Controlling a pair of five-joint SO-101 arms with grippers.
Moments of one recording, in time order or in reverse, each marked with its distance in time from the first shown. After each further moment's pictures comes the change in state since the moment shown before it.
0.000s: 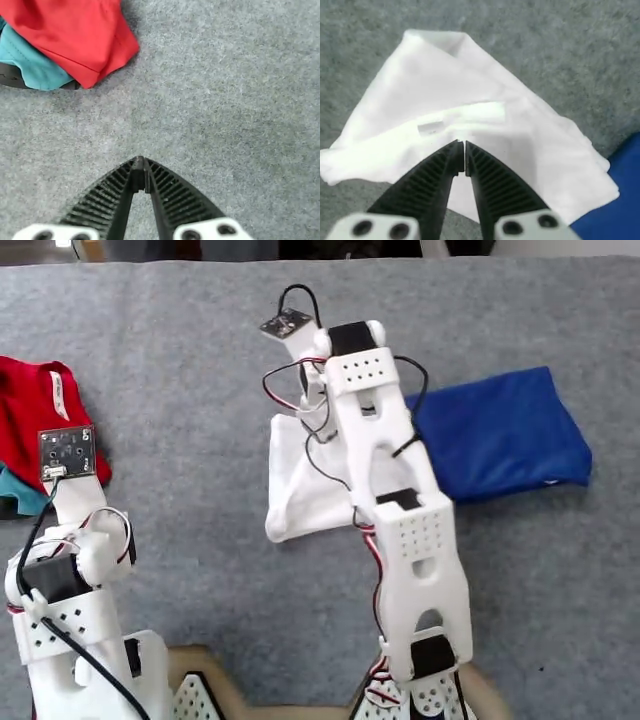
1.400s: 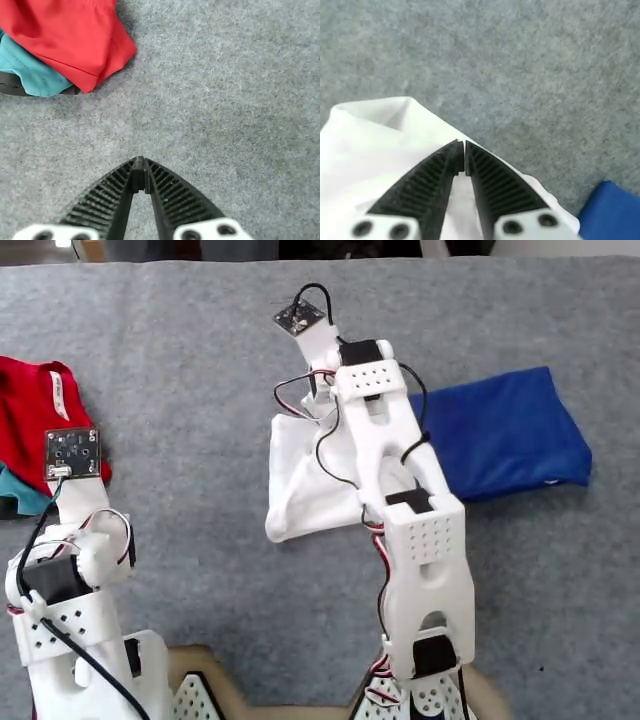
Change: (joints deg) left arm 0.0 -0.4 0.2 0.0 -3.1; right arm 2.0 -1.1 15.0 -27.4 -0.2
